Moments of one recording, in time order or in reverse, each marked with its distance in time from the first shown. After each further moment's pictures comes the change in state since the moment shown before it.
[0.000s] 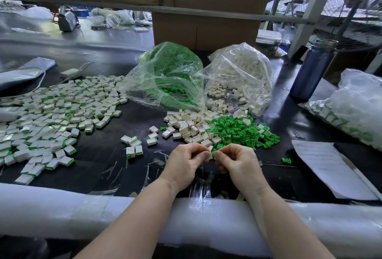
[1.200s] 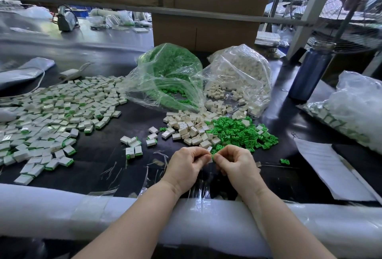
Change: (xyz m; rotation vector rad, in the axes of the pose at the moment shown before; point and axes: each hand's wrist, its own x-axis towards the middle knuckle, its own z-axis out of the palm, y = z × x) left_hand -0.004 0.002 0.004 0.129 0.040 0.054; right_hand -0.003 0.000 -0.001 -0.080 -0.018 -0.020
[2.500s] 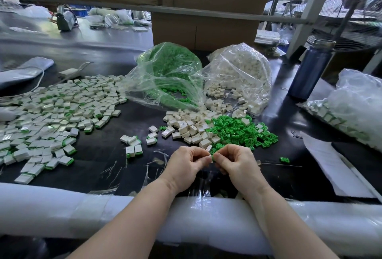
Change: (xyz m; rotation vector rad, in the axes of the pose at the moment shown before) left_hand 0.001 -0.002 -0.003 -0.130 -0.114 -0.077; right_hand 0.000 0.001 -0.002 0.085 -0.040 -0.010
